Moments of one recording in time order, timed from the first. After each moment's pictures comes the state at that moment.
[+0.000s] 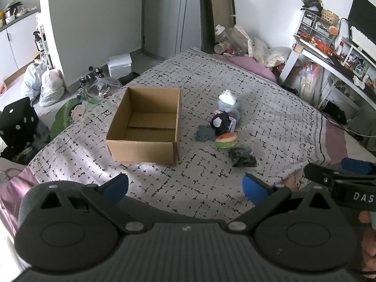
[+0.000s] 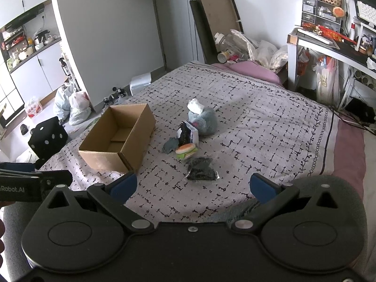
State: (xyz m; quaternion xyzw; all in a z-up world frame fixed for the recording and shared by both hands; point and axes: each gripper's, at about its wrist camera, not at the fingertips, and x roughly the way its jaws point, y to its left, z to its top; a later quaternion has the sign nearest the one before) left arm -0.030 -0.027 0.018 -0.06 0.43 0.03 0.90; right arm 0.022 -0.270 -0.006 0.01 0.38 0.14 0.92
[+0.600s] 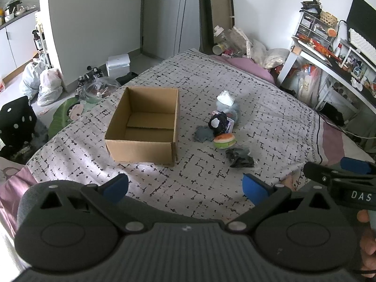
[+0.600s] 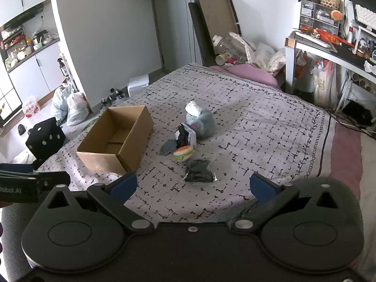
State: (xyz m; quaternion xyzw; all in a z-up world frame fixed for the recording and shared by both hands) left arm -0.032 -0.025 0.019 -0.07 0.42 0.02 0.90; right arm 0.021 -0.269 -0.003 0.00 0.37 0.14 0.92
